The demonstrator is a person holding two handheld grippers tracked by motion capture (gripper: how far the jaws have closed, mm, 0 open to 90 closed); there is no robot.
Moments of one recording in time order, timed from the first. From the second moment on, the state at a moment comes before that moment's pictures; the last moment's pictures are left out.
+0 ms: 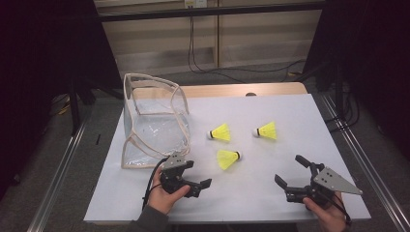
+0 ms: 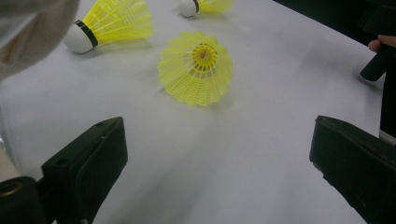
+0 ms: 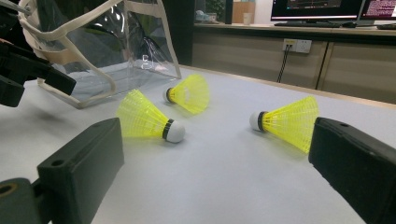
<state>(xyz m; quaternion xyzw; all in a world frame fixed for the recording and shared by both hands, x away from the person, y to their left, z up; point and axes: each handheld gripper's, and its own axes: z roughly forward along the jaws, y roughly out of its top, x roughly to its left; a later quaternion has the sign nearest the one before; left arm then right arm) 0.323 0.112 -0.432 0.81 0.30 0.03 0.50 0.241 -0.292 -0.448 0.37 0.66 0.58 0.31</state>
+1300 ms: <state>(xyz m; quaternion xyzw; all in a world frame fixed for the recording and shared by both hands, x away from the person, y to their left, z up) 0.318 0.161 -0.433 0.80 0.31 0.05 0.50 0.240 -0.292 -0.448 0.37 0.66 0.58 0.31</state>
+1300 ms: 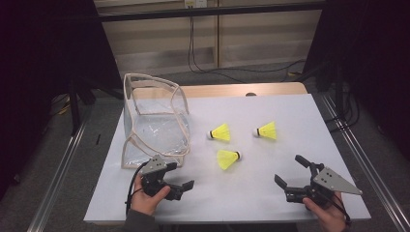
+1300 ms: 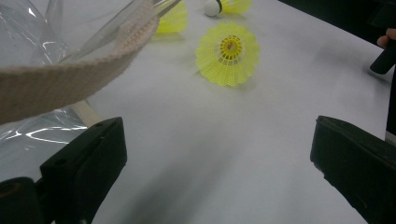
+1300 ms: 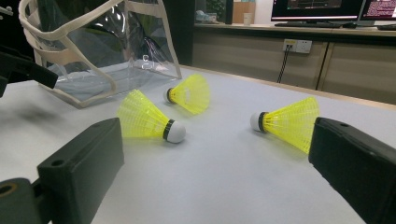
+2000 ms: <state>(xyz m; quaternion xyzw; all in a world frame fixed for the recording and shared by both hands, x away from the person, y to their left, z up) 0.318 0.181 -0.434 0.80 0.32 0.06 0.50 0.240 -0.291 -0.447 0.37 0.66 0.58 0.31</state>
